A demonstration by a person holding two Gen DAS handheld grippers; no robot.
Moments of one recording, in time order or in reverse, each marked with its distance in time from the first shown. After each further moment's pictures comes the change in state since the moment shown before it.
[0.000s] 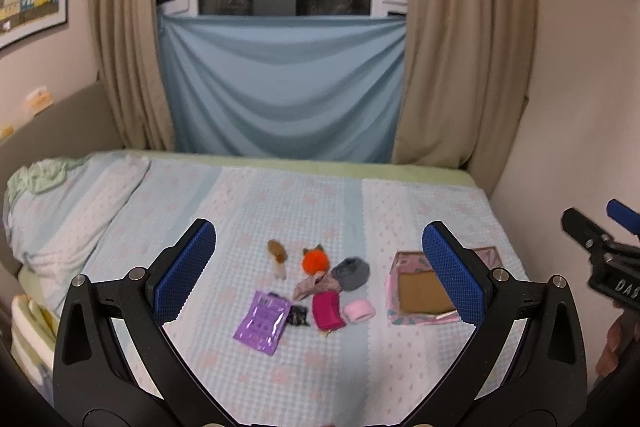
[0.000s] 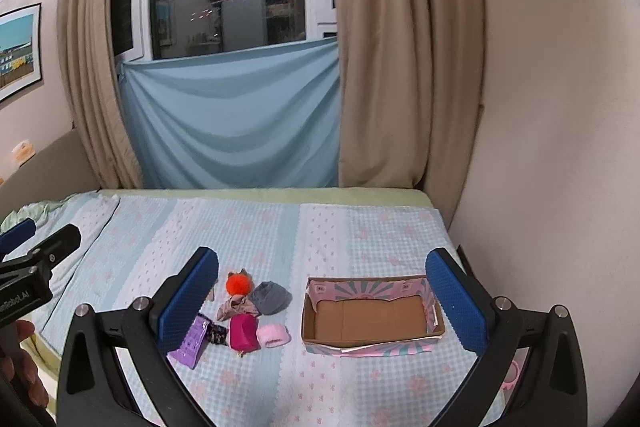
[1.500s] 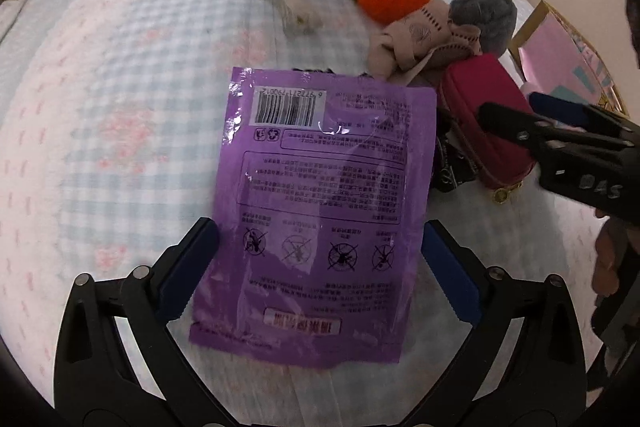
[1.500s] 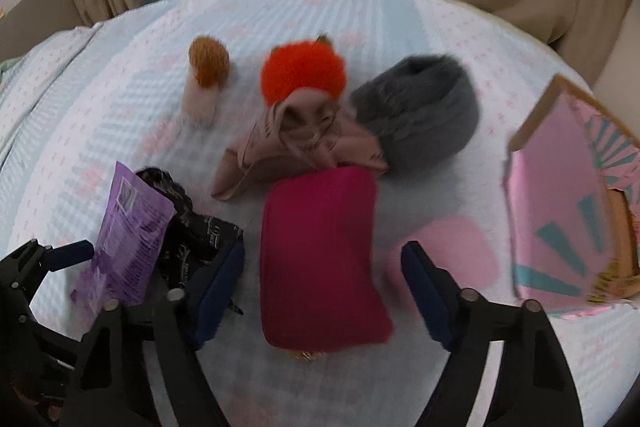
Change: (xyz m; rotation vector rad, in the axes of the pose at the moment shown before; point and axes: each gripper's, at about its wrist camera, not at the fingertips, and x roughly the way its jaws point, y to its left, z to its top) left arm 0.422 0.154 -0.337 0.074 0.610 -0.257; right arm 0.419 0.178 -0.283 -0.139 0.499 0.095
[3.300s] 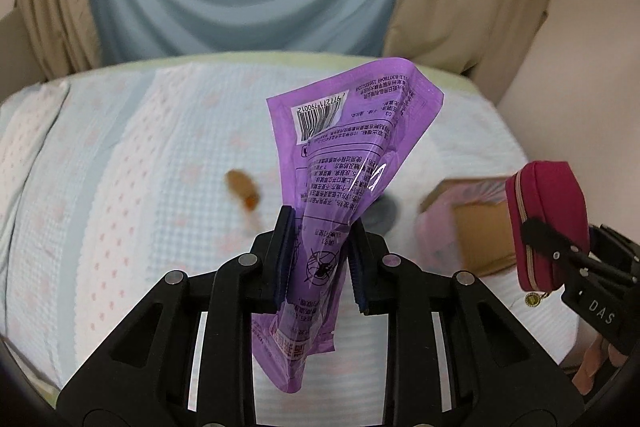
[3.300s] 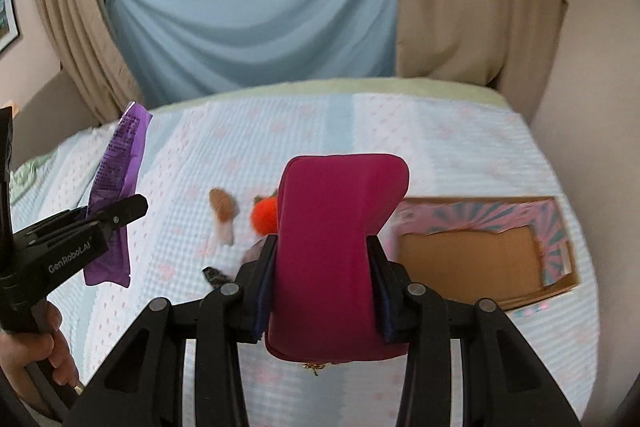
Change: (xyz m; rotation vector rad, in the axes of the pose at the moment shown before) left arm -0.214 -0.101 0.138 -0.046 -0.246 0.057; right arm -0.248 -0.110 0.067 0.169 -0.177 0.021
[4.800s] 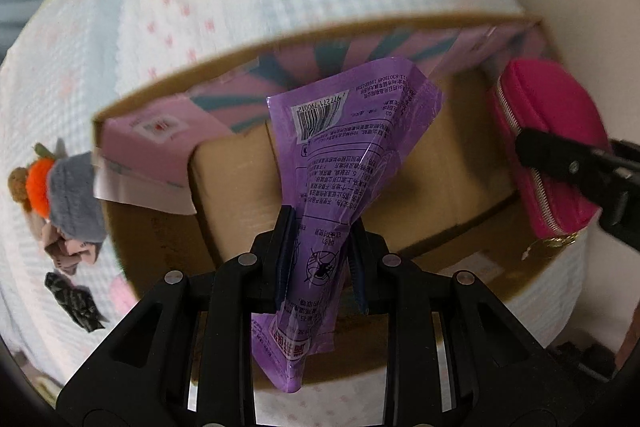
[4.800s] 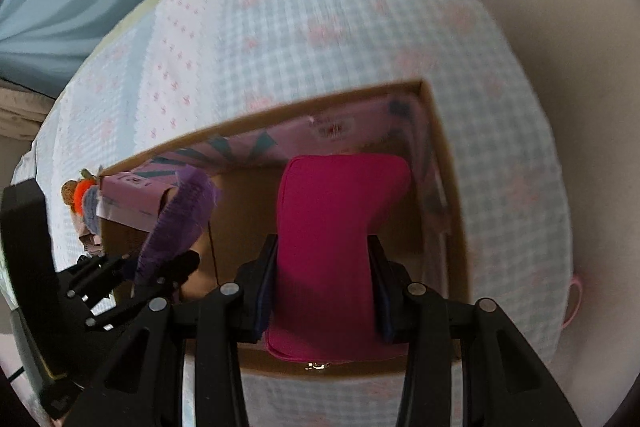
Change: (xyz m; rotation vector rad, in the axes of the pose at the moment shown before) left arm 0.278 -0.346 -0.035 0.239 0.569 -0.024; right arm 0.172 -0.335 -0.009 0.278 0.537 -0.011
